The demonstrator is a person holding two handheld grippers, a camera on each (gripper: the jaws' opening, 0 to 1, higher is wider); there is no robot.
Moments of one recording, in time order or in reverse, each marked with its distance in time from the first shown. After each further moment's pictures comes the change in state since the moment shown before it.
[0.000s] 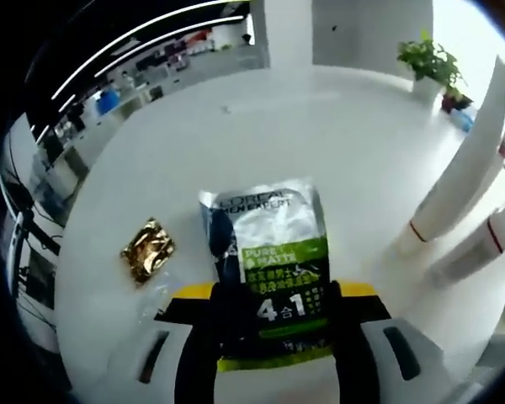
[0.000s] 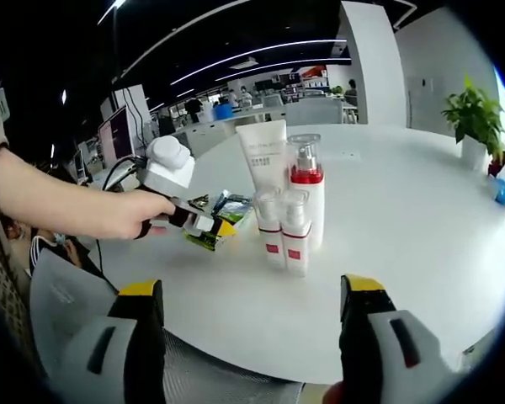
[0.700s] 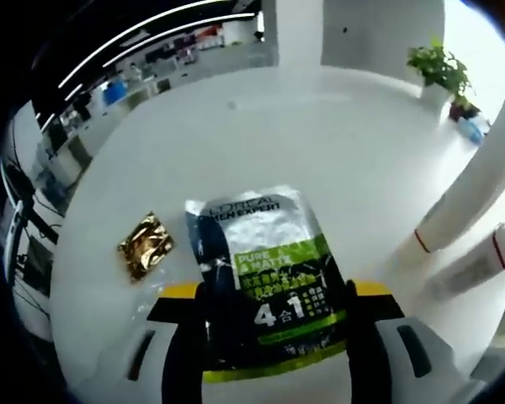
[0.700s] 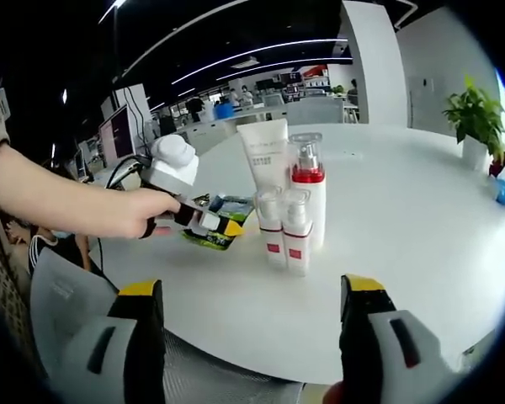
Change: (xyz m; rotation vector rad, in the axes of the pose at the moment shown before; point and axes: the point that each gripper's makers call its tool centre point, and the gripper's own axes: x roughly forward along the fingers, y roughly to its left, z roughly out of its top) left arm 0.000 0.001 0.001 -0.054 0.006 0.004; right arm 0.000 0.001 0.000 -0.001 0.003 0.005
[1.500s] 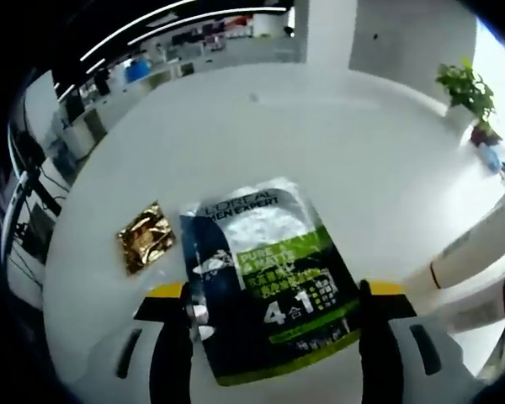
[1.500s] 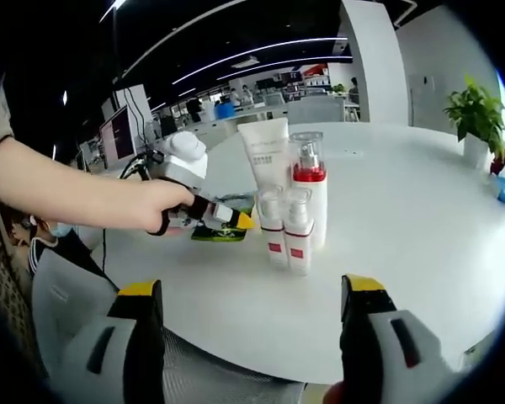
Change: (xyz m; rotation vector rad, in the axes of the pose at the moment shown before) left arm 0.013 0.004 0.003 -0.115 0.018 0.050; right arm 0.001 0.001 -0.001 0.006 0.003 0.011
